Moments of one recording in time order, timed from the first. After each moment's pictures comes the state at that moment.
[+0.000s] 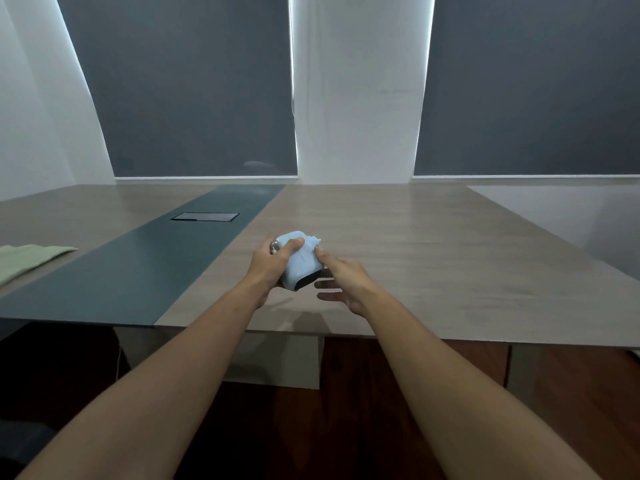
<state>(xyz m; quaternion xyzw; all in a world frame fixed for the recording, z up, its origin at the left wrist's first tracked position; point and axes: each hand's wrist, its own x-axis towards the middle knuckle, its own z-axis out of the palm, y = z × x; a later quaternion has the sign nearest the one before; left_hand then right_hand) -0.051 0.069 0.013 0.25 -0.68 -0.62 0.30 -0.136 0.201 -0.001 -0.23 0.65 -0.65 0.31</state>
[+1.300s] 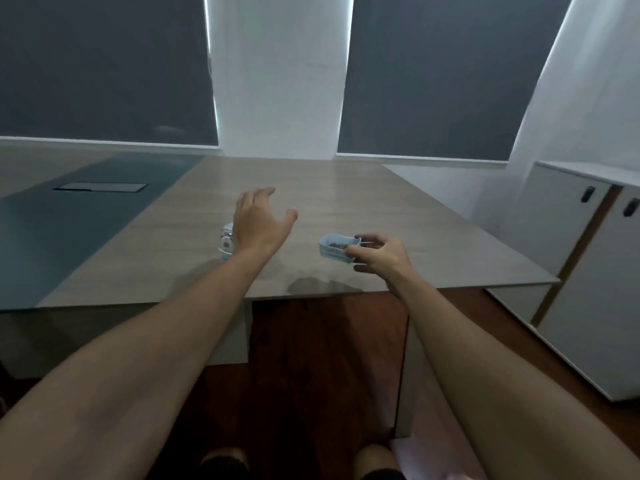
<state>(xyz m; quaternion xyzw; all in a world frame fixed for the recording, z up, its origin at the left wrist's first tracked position) -0.116 0.161 0.010 0.20 -0.84 -0.27 0.42 -0.189 0.373 -0.019 -0.14 0.73 -0.67 0.08</state>
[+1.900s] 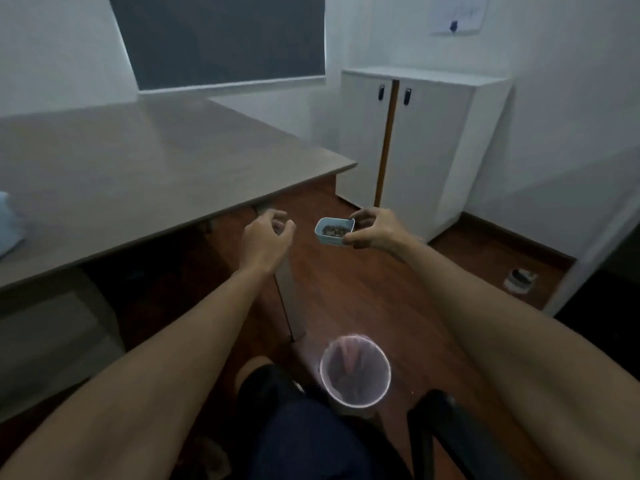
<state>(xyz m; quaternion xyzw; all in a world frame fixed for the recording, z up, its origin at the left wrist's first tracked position) -0.124 0.457 -0.112 -0.02 -0.88 -0.44 0.20 -0.119 0.684 -0.092 0.05 0.82 -0.56 0.01</state>
